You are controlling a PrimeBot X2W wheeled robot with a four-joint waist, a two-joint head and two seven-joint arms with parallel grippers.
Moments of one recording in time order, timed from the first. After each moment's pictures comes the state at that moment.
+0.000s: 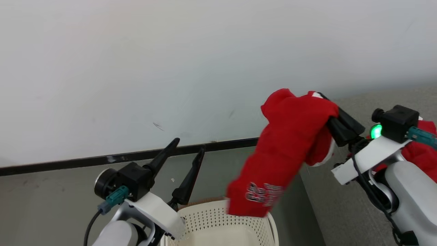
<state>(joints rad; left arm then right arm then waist) -0.27 0.18 -0.46 -0.01 -0.44 -0.04 -0.05 -0.46 -0.36 0.48 0.14 0.50 0.13 -0.26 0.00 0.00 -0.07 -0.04</state>
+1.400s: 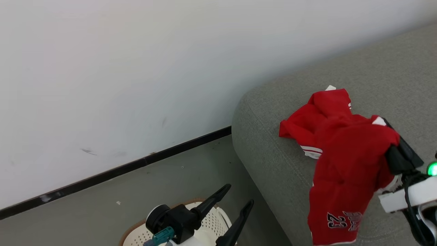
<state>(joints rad) -0.17 0.07 -0.67 0.07 -0.46 -0.10 -0.17 -0.07 -0.36 0.08 -0.06 0.38 0.13 -0.25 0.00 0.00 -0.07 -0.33</state>
